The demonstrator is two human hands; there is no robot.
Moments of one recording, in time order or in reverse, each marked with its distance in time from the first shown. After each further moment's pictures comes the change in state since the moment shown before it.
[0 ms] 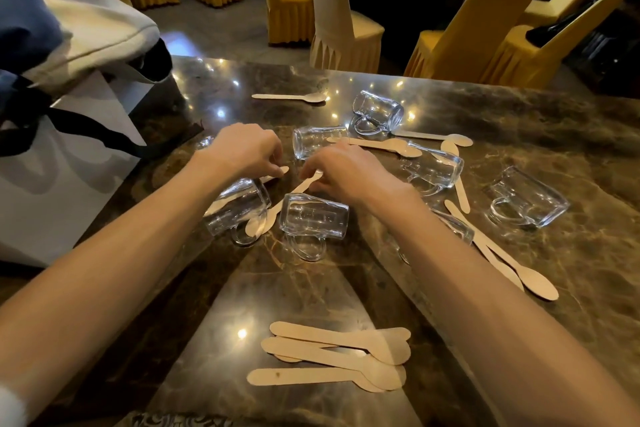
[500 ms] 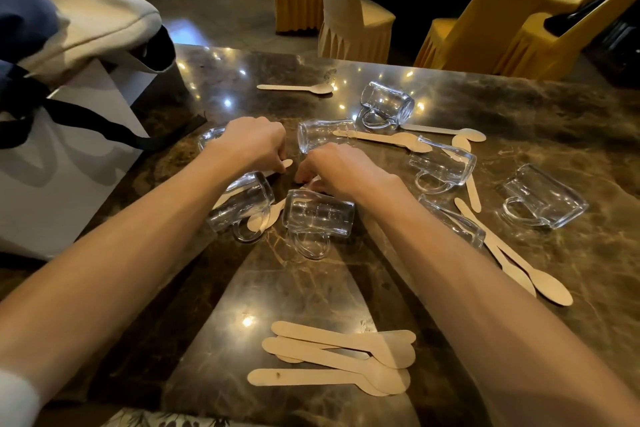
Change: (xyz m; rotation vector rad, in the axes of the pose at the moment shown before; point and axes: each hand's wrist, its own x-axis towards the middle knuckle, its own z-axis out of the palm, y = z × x) left_hand 0.017 -0.001 0.007 -0.014 -0.057 -0.079; right_hand 0.030 0.003 0.018 -0.002 -0.127 -0.066
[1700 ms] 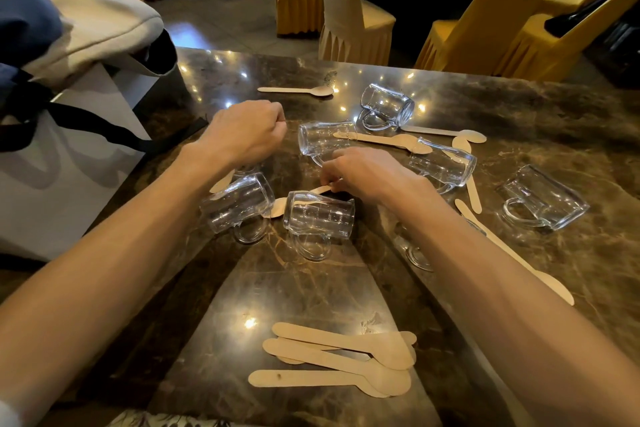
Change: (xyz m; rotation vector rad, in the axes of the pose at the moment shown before) left_hand -0.025 0.002 -0.021 -0.238 0.329 0.016; right_hand -0.013 0.032 0.008 -0.111 0.026 -0.027
